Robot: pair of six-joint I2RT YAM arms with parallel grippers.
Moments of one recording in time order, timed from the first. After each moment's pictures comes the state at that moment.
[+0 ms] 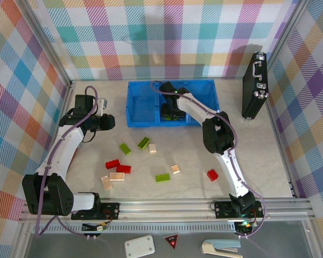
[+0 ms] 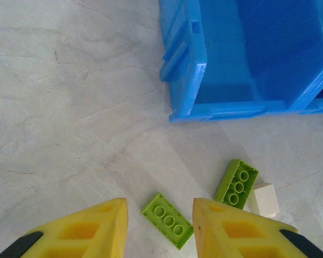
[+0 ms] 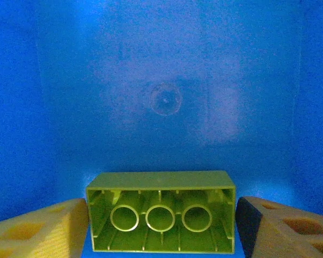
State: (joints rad) left arm -0.03 1.31 1.12 -0.74 0.22 -0.10; right arm 0.58 2.42 2.15 -0.97 0.12 0.57
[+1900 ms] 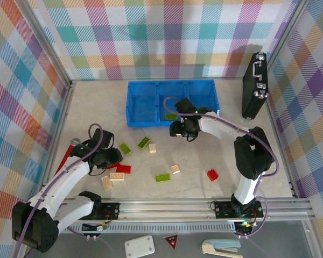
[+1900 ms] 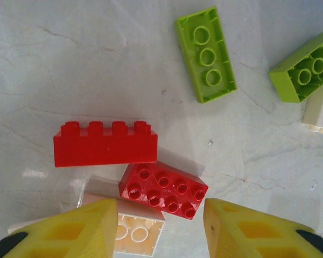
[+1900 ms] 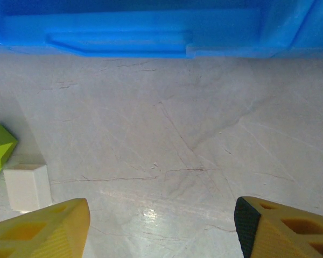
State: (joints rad) left arm -0.35 0.98 0.70 -0.90 0.00 -0.74; right arm 0.61 1.78 1.31 -0.71 -0.04 0.54
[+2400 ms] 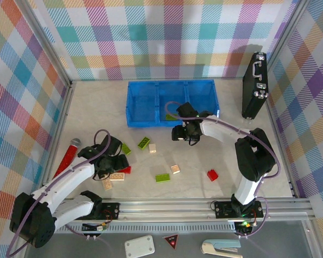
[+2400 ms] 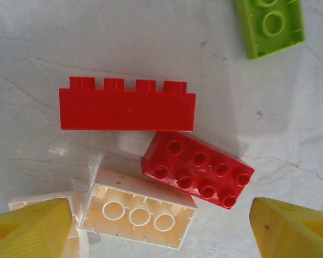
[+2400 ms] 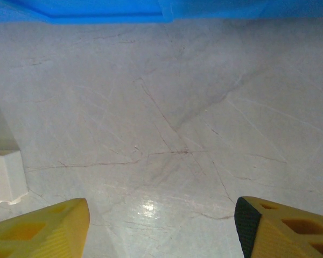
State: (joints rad) left arm -0.46 1.02 0.63 -0.92 -0.07 -0.84; right arm 0.61 1.75 1.23 -0.69 -0.04 0.54
